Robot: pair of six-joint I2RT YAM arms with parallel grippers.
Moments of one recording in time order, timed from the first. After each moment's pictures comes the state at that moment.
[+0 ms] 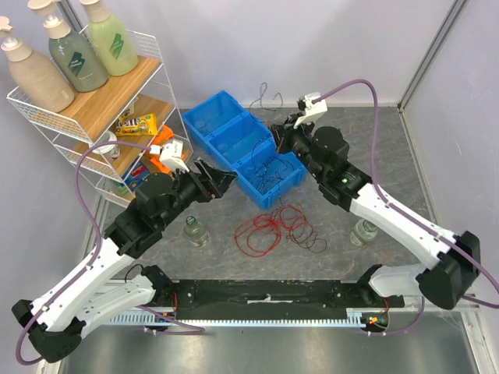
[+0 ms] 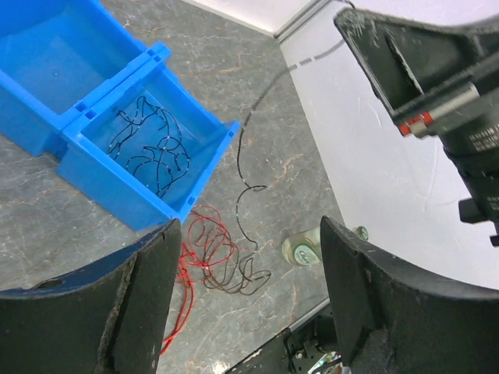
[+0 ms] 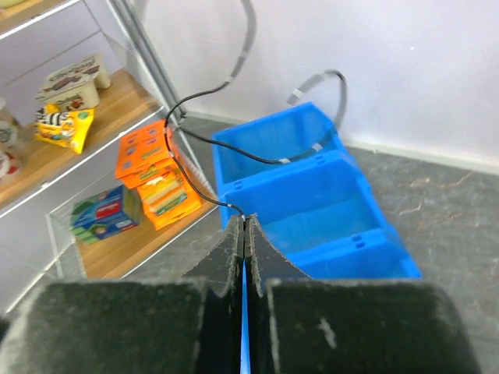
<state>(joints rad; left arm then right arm) -0.74 0.78 0.89 -0.27 -0.14 -0.78 0.72 1.27 1.16 0.15 0.19 0.28</state>
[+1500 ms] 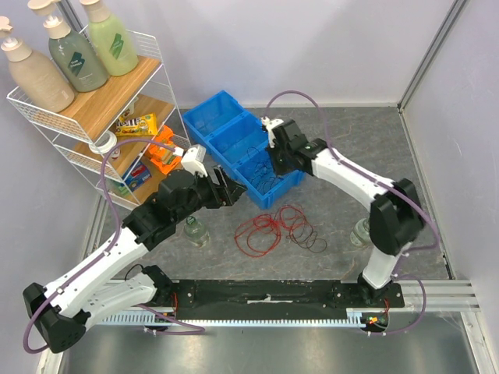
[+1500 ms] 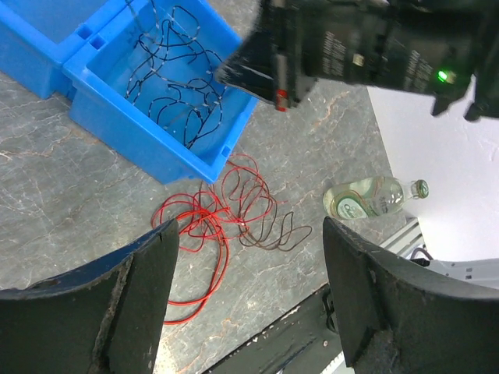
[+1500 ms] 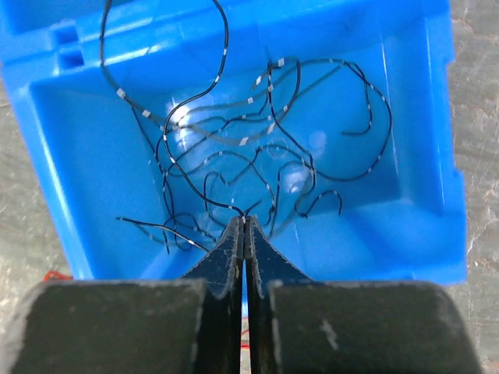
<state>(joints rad) -0.74 0.88 0.84 -0.31 -0.06 -0.72 0.60 1.72 1.38 -0.49 0.01 0.13</state>
